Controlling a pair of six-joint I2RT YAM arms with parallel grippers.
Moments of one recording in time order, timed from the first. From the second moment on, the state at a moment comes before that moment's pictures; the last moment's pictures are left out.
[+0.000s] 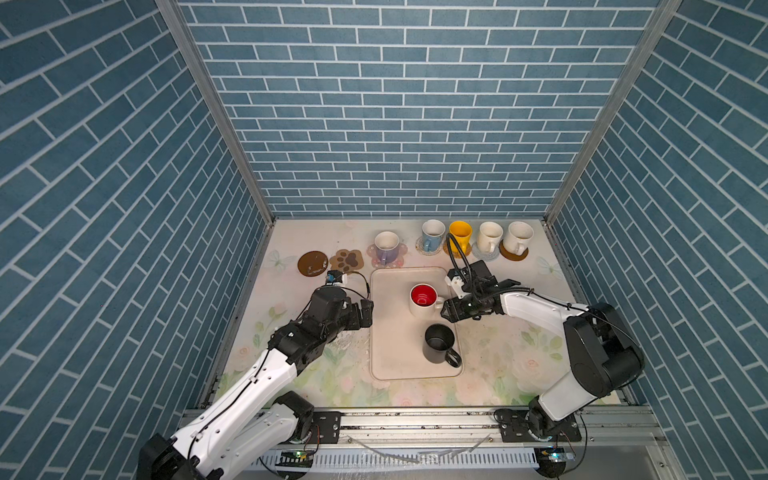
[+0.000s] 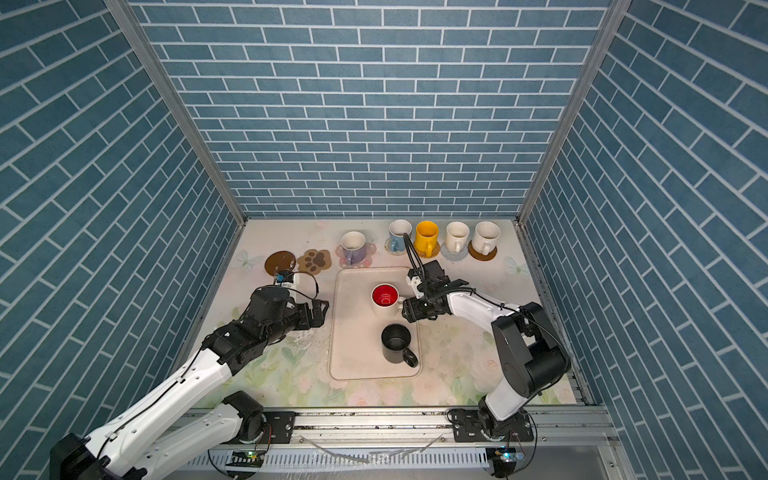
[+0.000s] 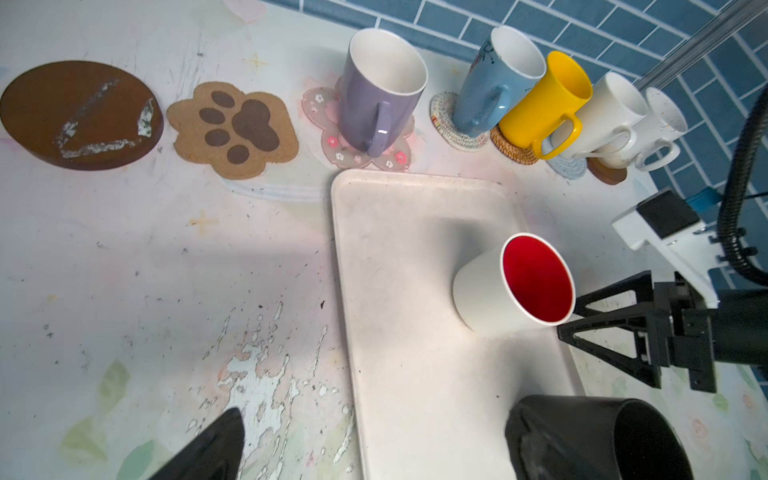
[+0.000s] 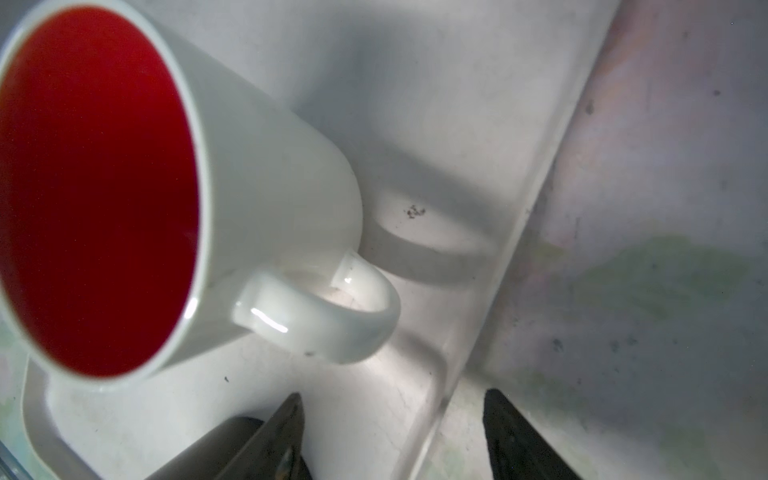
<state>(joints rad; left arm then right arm) -0.55 0.88 0.66 -0.47 -0.08 -0.52 0.54 1.62 0.94 -0.44 -0.27 0.11</state>
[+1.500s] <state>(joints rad) -0.55 0.82 0.69 -0.63 -0.09 -0.47 0.68 1.81 1.15 -0.51 -0.26 -0.15</state>
